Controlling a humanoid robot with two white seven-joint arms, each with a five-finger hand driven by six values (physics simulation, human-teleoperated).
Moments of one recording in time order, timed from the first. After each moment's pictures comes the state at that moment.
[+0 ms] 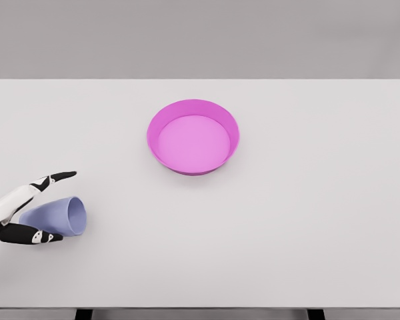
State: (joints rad) left arm 0.34 1.12 -0.24 -1.80 0.20 -0.42 -0.01; right arm 0.08 0.00 -0.09 0.06 -0.11 -0.05 0.09
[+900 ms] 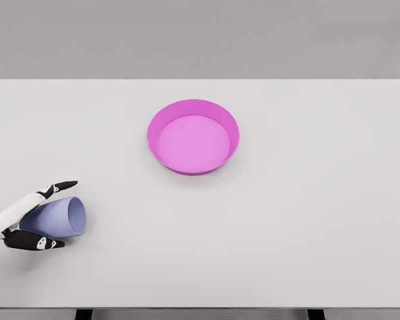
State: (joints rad) left arm 0.32 1.10 -0.29 -1.80 0.19 -0.27 -0.01; right arm 0.08 0.00 -0.09 0.06 -0.11 -0.05 0.09
